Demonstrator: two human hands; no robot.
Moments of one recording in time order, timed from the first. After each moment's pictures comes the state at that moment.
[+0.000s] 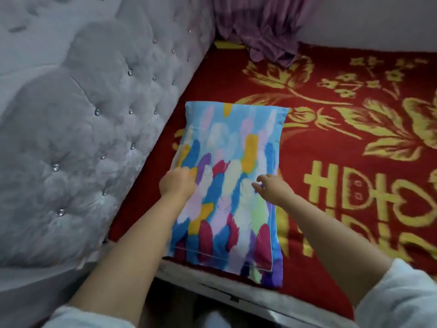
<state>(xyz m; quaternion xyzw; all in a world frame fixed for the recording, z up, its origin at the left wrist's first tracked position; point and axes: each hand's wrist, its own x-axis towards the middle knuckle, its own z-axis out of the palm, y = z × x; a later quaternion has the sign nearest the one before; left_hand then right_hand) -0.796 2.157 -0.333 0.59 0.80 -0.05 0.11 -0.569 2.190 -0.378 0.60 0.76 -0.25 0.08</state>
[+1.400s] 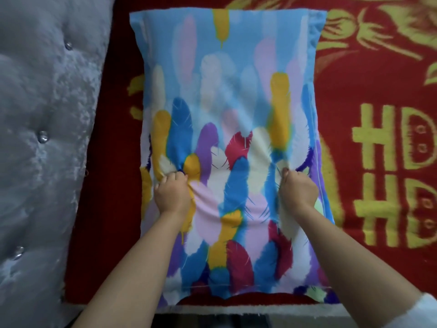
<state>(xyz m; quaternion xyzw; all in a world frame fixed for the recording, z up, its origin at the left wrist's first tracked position) -0.890 2.244 -0.593 0.70 0.71 0.05 0.08 -0.648 2.232 -0.595 0.84 0.53 -0.13 0.03</state>
